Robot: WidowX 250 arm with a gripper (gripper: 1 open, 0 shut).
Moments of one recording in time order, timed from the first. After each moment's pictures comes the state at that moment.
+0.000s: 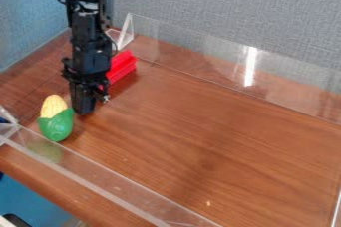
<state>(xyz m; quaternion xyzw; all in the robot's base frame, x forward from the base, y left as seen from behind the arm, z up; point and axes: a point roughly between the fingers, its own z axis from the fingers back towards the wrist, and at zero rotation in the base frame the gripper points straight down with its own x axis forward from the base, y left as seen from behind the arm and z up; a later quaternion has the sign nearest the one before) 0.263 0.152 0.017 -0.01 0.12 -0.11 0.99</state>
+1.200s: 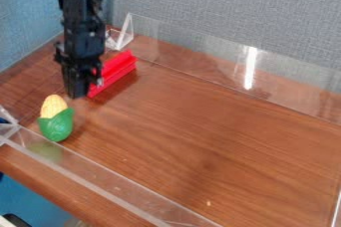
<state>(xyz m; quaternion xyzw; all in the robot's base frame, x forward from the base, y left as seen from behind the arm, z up) 0.269 0.163 0.065 0.01 0.09 -0.10 0.99</state>
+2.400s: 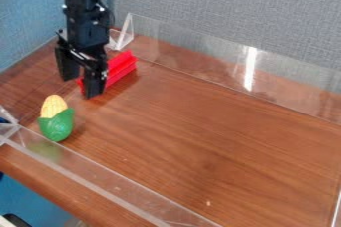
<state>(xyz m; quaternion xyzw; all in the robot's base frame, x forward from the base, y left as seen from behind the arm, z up) 0.268 0.151 0.058 0.02 0.07 -0.11 0.99</state>
